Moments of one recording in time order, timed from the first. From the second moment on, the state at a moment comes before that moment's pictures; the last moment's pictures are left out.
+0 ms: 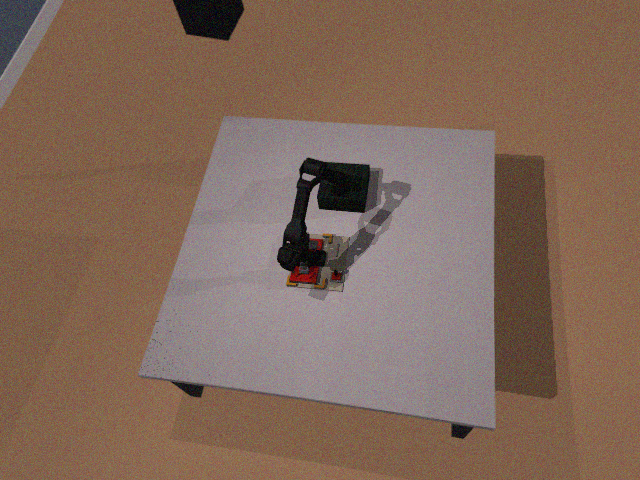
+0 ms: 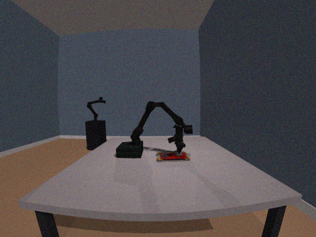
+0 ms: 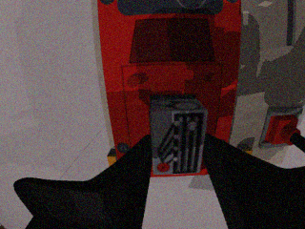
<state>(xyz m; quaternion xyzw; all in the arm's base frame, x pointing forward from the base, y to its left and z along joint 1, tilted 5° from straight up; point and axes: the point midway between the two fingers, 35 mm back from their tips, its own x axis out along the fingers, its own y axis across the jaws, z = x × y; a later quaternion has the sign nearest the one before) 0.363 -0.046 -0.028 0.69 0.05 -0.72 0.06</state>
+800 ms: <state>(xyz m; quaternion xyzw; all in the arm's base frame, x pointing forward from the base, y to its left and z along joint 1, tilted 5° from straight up) 0.362 -0.046 -0.033 0.69 0.05 -0.72 0.06</state>
